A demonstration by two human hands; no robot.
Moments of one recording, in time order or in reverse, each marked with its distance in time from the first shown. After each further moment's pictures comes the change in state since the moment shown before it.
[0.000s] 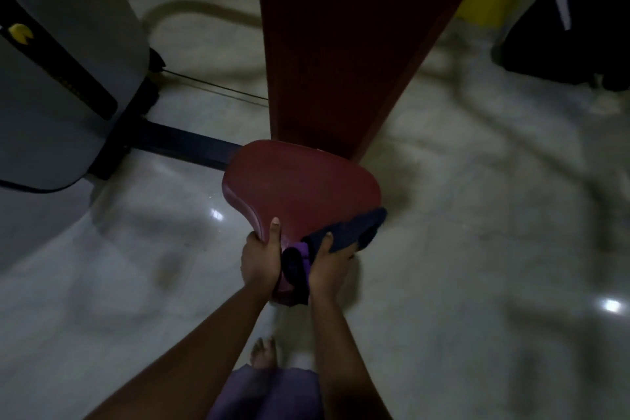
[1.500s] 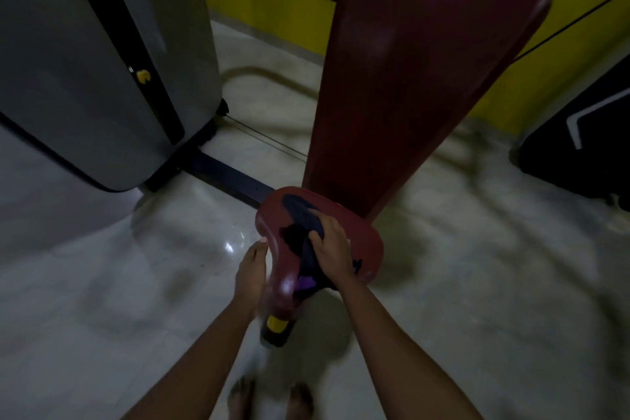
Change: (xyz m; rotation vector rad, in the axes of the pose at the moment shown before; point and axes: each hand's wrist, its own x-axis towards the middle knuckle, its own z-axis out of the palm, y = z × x) left_hand -0.063 0.044 -0.066 -0.385 -0.017 -0.032; right_hand -0.006 -0.098 -0.027 -0.594 -0.539 -0.943
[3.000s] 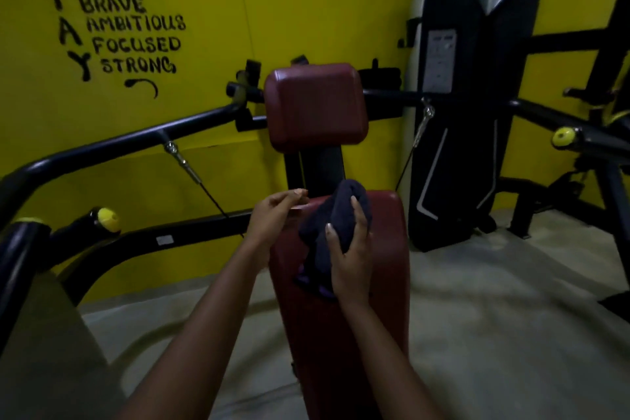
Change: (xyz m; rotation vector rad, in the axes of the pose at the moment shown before) left_hand 0.029 0.480 0.069 0.138 -0.841 0.917; right_hand 0.169 -0.232 -0.201 0.345 1.372 -0.233
